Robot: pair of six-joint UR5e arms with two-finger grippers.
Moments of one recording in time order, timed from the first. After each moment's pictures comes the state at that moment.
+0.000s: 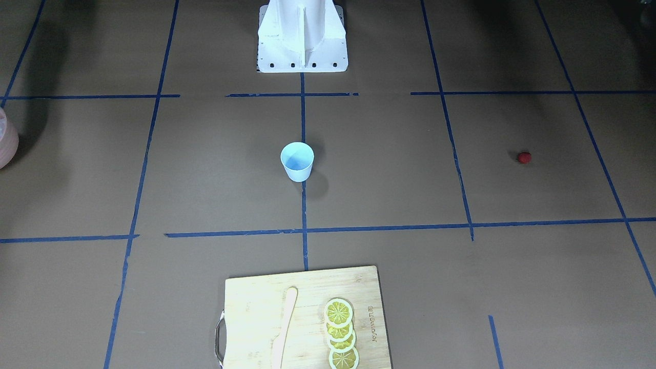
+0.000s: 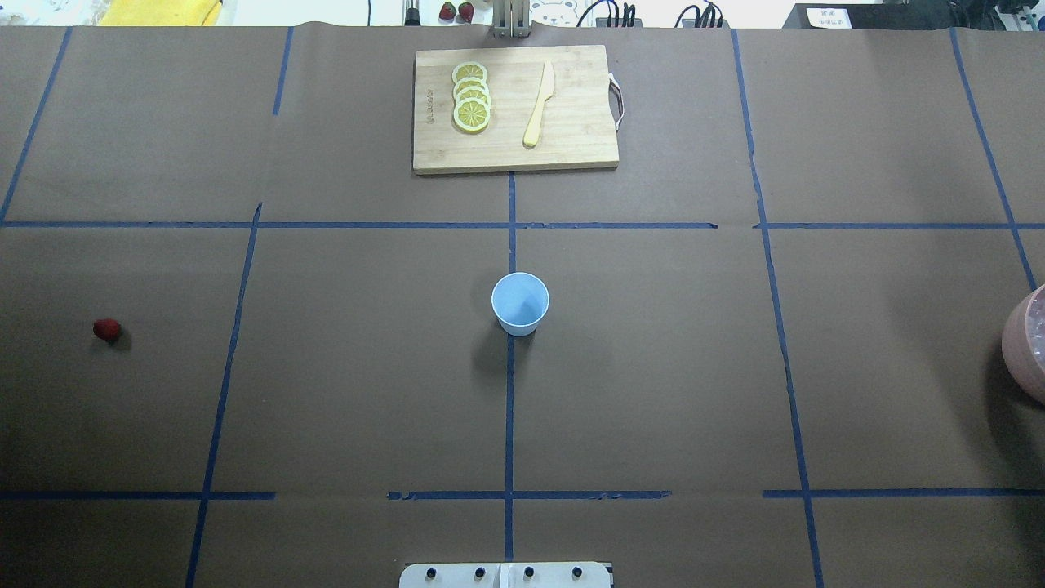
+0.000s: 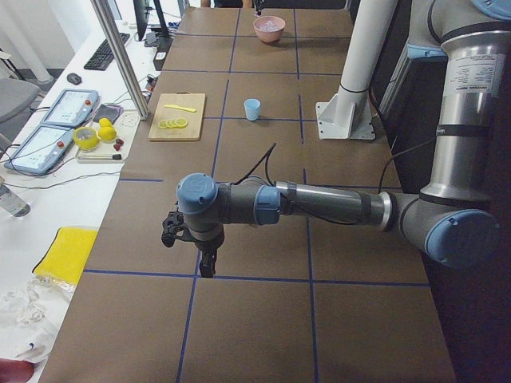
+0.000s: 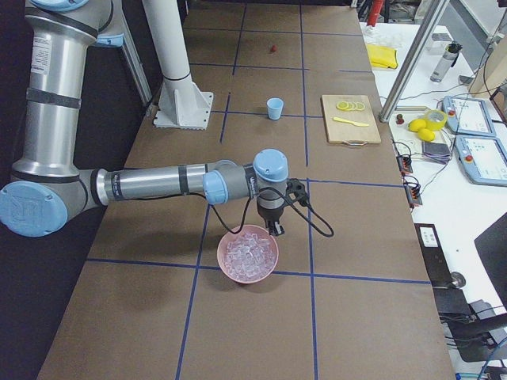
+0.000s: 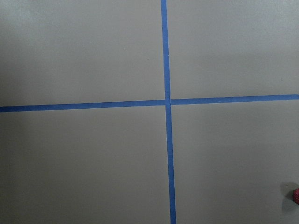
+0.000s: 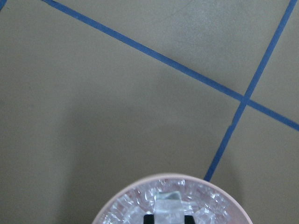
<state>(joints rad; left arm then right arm) -1.61 -1.61 -1.65 -1.46 -2.37 0.07 1.39 -1.72 1.90 -1.51 2.31 -0.15</state>
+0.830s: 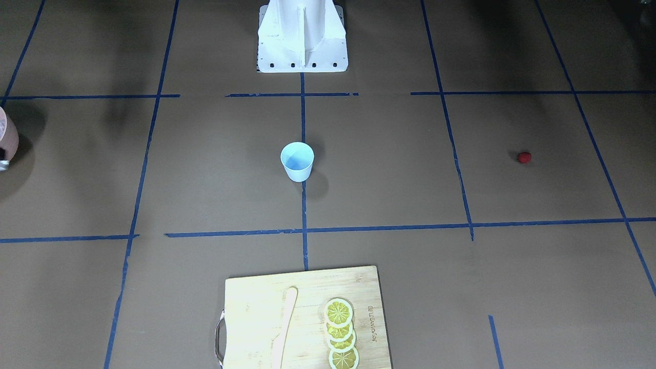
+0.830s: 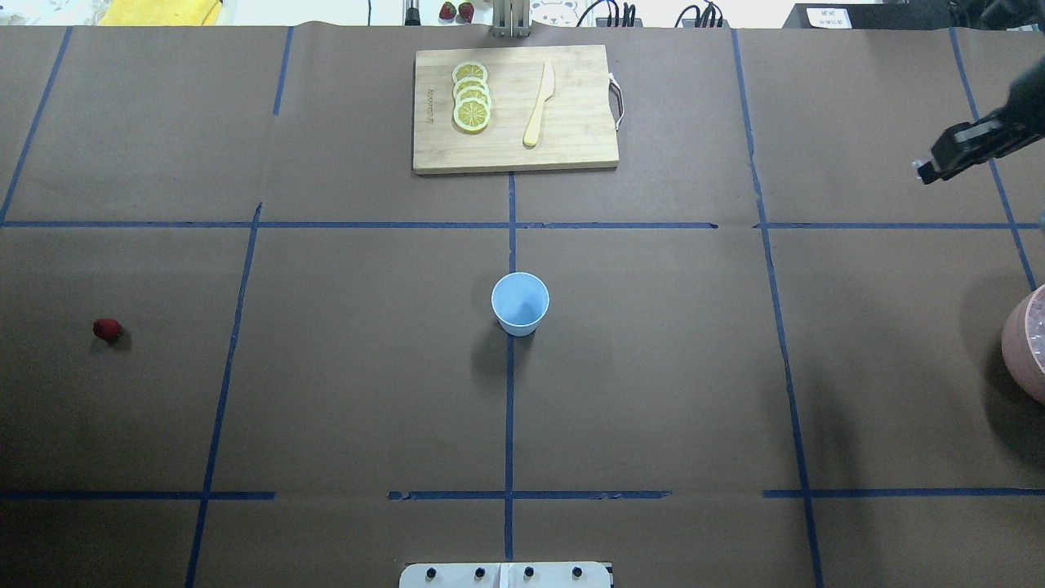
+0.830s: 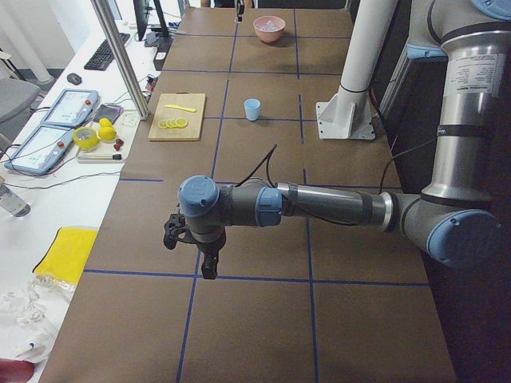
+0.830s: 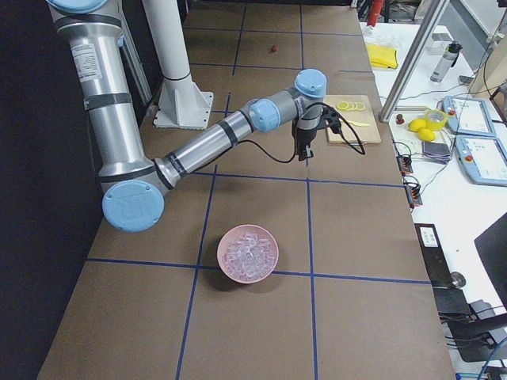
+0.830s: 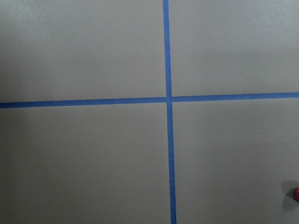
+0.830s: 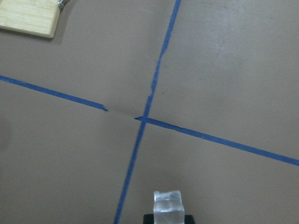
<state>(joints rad) -1.61 -1.60 -1.65 -1.46 -2.37 0.07 1.18 -1.32 1.95 -1.69 2.36 0.38</state>
